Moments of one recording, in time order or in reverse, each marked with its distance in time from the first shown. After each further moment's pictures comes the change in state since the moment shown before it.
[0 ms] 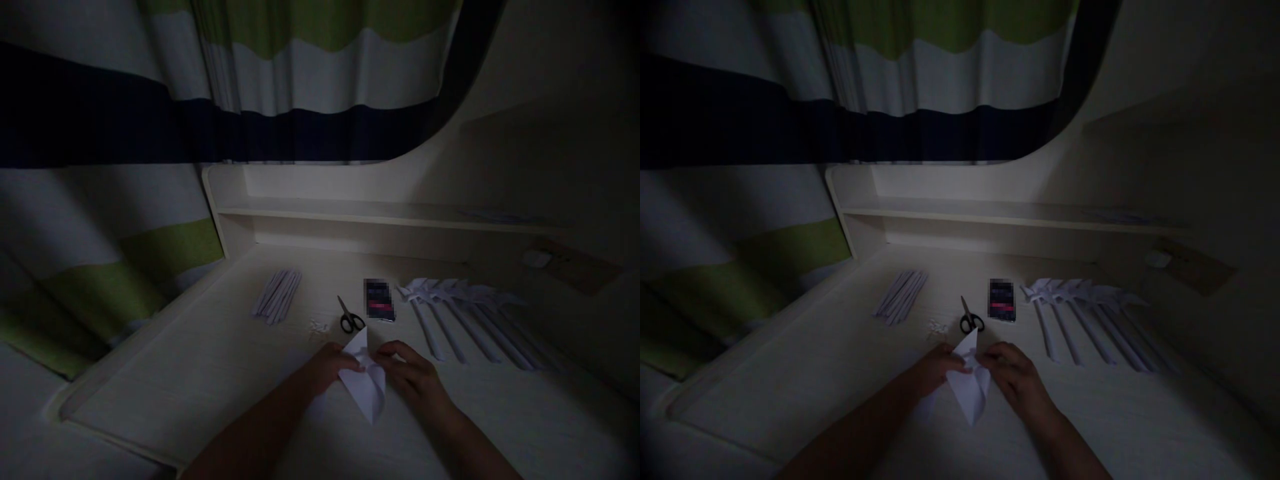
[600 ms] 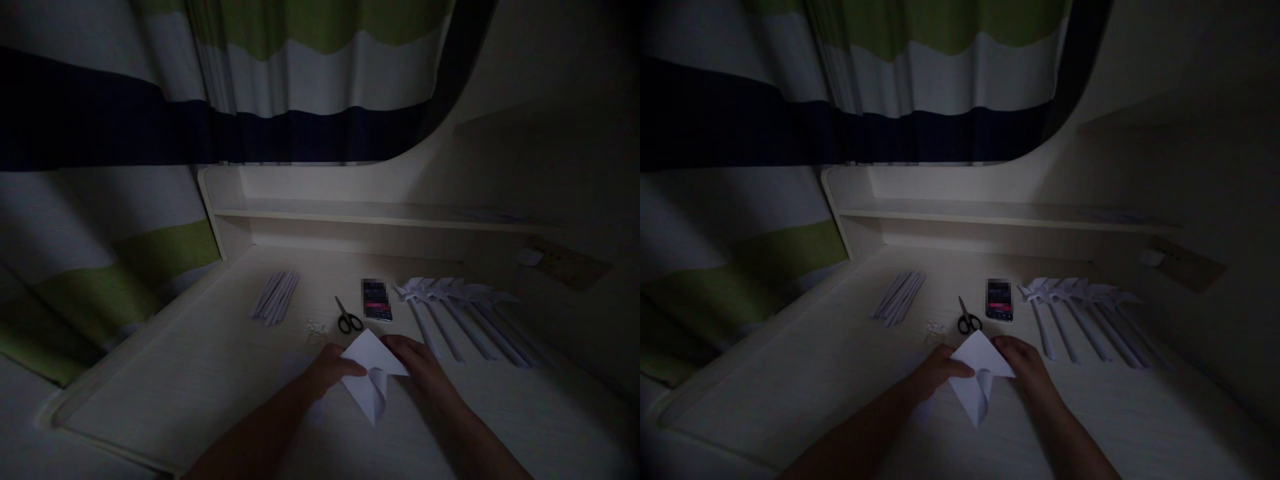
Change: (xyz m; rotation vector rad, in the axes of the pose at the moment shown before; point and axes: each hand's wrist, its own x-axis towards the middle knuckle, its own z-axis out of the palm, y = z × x) left_hand -0.001 -0.003 -0.001 0.148 0.021 0.054; right_hand 0.012 0.008 0.002 0.709 0.230 0.971
